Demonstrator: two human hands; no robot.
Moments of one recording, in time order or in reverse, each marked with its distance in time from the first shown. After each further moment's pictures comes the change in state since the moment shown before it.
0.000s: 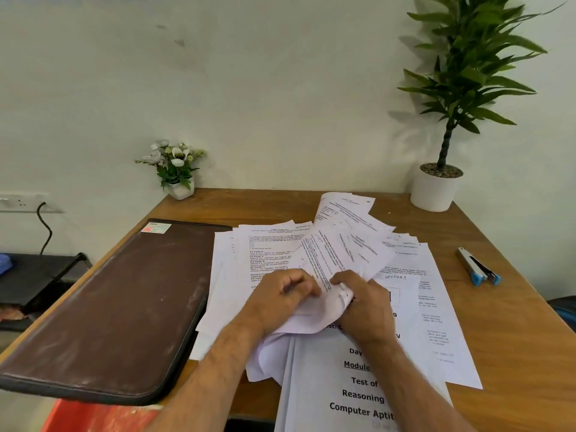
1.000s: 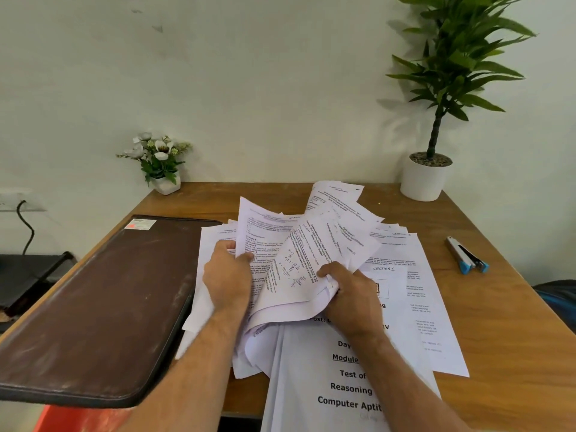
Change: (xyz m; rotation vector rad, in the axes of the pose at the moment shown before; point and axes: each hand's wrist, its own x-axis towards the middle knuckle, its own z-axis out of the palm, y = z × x) left_hand 0.037 -0.030 -0.026 0.277 0.840 -0.362; right_hand 0.002 -0.011 -0.002 -0.068 -0.097 0.009
